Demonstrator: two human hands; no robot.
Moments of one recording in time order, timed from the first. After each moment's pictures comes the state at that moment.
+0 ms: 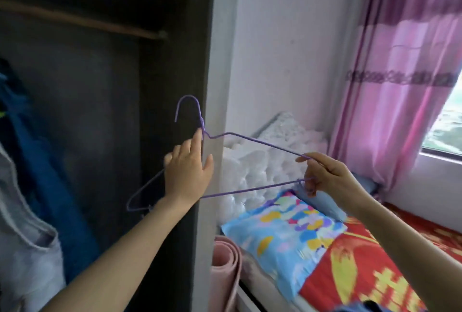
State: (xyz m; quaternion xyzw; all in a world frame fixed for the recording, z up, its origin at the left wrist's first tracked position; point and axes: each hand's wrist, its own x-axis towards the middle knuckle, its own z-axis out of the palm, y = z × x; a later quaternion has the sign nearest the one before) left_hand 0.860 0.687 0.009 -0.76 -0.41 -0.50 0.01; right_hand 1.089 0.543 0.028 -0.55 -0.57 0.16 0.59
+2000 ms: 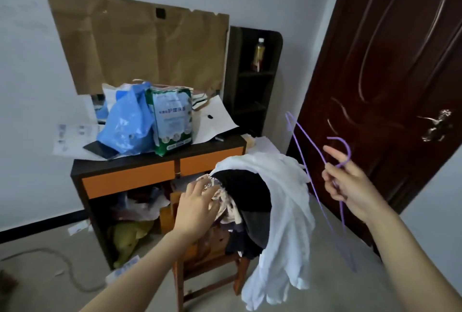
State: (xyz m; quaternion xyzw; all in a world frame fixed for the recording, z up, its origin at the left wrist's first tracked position) left_hand 0.816 -0.080 -0.200 0.46 -0.83 -0.05 0.32; right_hand 0.526 0.014 -0.102 -0.43 0.59 -0.60 0.34
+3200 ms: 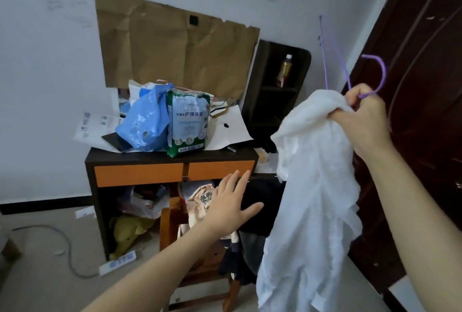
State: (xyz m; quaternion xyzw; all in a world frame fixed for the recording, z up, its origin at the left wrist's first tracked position) left_hand 0.747 -0.089 -0.166 0.47 -0.82 -0.20 0.26; right_hand 0.546 -0.073 0.033 -0.60 0.55 -0.58 0.01
